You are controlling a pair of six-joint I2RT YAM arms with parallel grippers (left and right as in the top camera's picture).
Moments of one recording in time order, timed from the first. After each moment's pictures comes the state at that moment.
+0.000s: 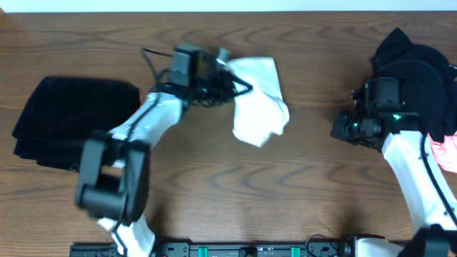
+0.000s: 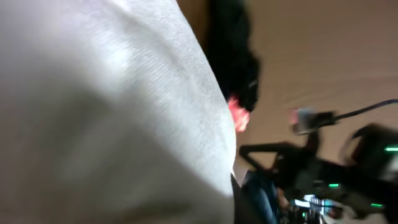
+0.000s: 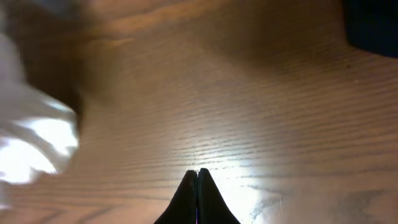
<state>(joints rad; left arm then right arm) -0.24 1.86 1.20 -0.03 1.01 -0.74 -0.03 1.41 0.98 -0.78 -0.17 0.31</state>
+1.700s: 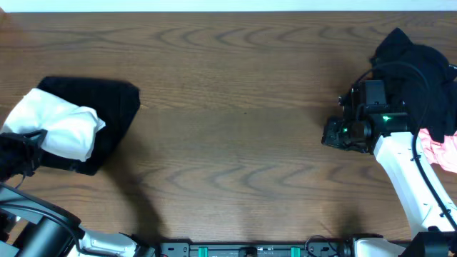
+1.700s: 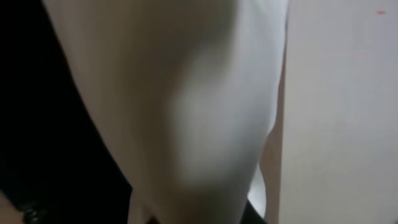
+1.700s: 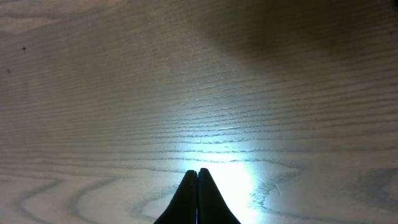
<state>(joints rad) 1.06 1.78 1.20 -0.67 0.87 -0.35 0.06 1.41 0.97 -0.85 -0.16 0.32</state>
